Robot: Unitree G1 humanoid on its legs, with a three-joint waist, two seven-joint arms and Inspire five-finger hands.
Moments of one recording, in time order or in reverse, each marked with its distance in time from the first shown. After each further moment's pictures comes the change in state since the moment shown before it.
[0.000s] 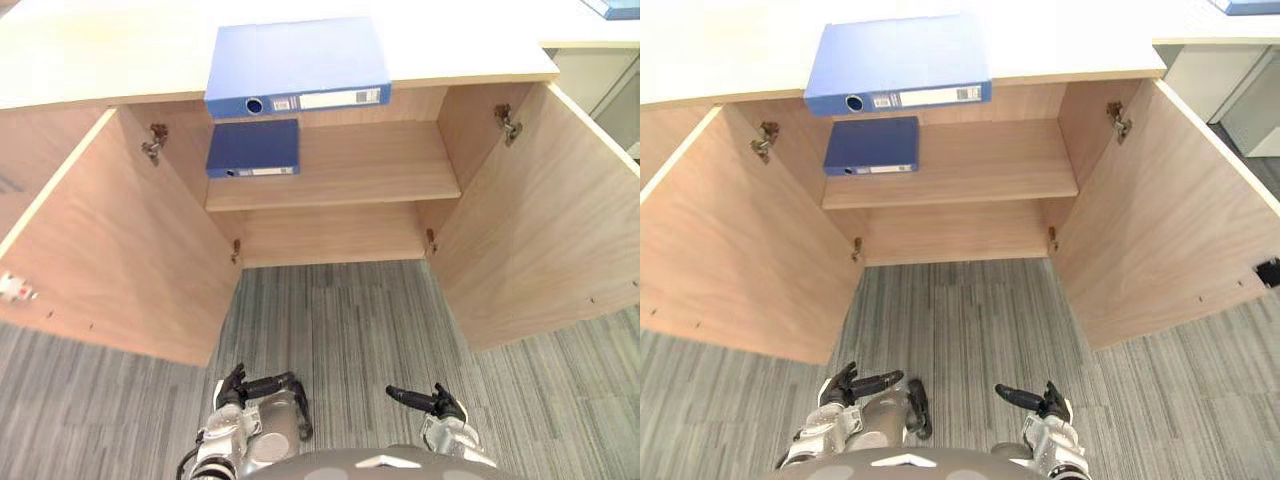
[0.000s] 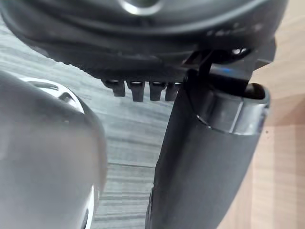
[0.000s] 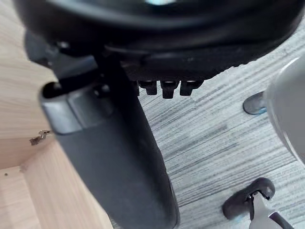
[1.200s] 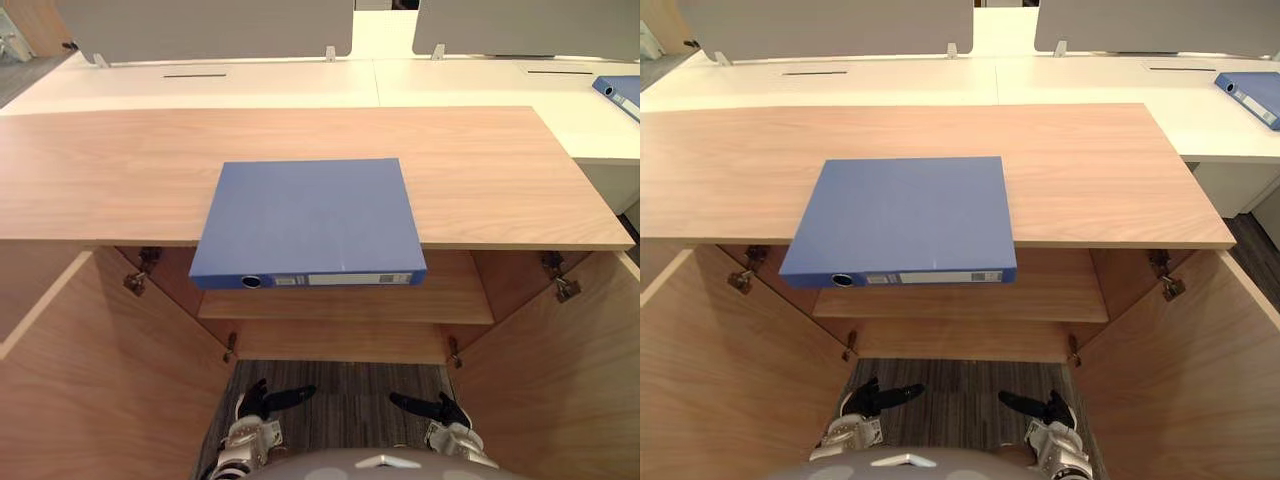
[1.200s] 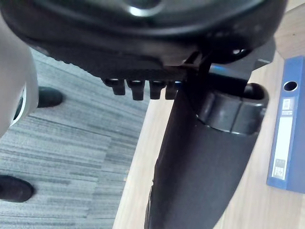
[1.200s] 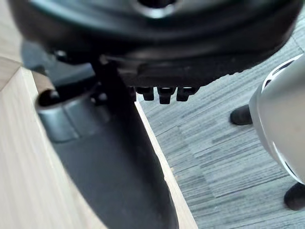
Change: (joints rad) left arm 0.006 -0.094 0.000 0.056 0.017 0.006 -0.001; right arm -0.004 -0.030 -0.031 0.024 -0.006 0.003 0.004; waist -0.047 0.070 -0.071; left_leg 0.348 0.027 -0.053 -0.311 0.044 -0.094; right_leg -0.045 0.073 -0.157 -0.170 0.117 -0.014
